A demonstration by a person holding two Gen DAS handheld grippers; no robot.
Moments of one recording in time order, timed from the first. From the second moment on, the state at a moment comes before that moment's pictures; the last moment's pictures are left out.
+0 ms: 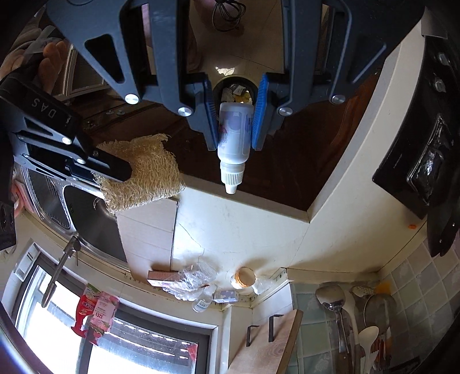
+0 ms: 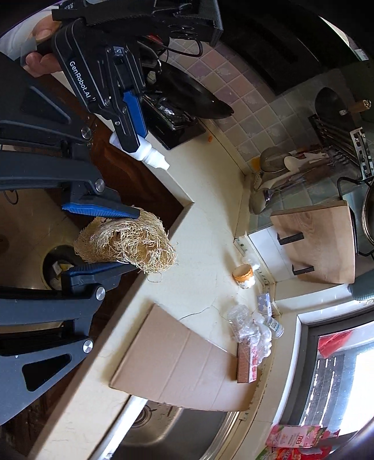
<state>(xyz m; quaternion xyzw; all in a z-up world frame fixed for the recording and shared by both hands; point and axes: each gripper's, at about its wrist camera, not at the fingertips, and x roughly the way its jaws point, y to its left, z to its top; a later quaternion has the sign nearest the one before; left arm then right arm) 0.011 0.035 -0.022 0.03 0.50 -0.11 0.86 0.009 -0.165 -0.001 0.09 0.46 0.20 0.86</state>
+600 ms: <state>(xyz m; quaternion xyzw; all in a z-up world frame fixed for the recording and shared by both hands) -0.014 0.035 -0.183 0.00 0.58 -0.09 0.81 -0.045 -0.146 -0.156 0.08 0.57 0.16 0.80</state>
